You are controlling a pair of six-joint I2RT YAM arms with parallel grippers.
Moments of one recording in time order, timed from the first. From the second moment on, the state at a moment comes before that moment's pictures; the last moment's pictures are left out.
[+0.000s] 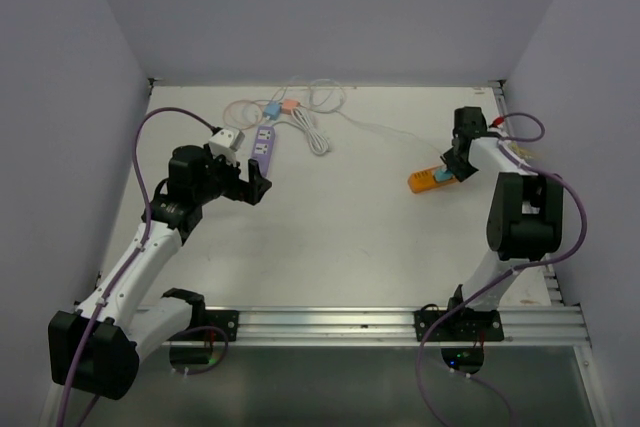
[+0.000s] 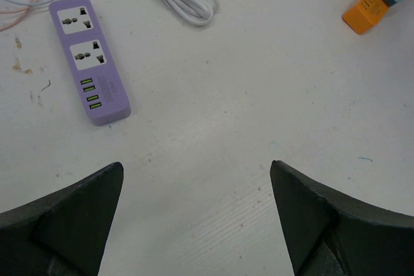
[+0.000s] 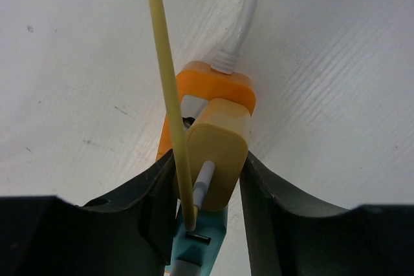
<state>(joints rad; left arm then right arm) -0.22 0.99 0.72 -0.20 0.36 -0.07 -0.04 1.80 1.23 -0.54 0.37 0.92</state>
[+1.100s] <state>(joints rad) -0.22 0.99 0.72 -0.20 0.37 -0.07 0.60 1.59 0.96 -0.55 0.41 1.17</state>
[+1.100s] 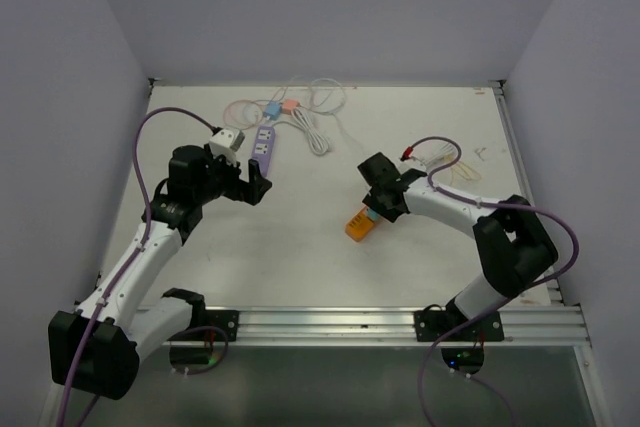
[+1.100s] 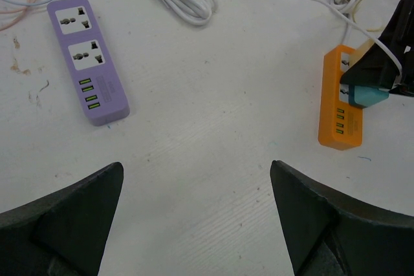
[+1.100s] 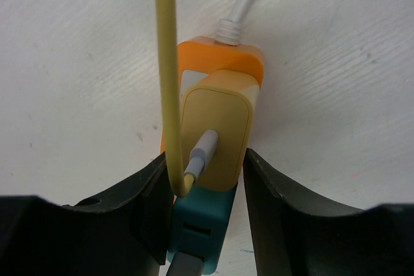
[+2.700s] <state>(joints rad) -0.98 1.38 0.67 0.10 -0.17 -0.12 0.52 1.22 1.07 -0.68 0.58 0.78</state>
